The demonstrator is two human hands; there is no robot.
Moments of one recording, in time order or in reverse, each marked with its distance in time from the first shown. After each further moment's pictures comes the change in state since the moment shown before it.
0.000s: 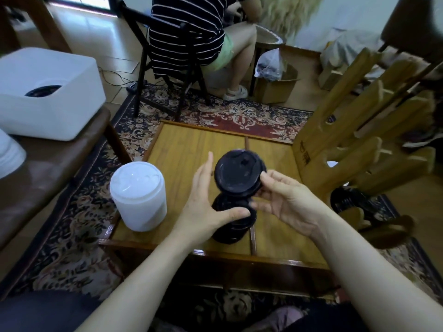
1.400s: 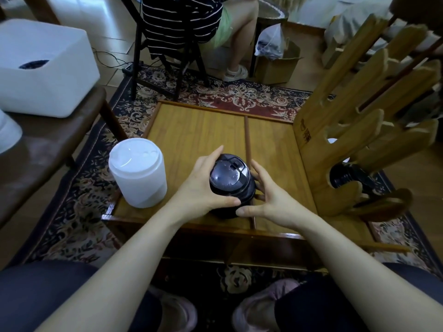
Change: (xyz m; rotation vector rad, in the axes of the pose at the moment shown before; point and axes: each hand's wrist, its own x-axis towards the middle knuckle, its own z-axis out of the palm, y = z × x) left_hand -0.001 -0.006 -0.009 0.141 -0.185 -0.105; right_hand -0.009 0.051 -0.010 -0.839 0.011 0.020
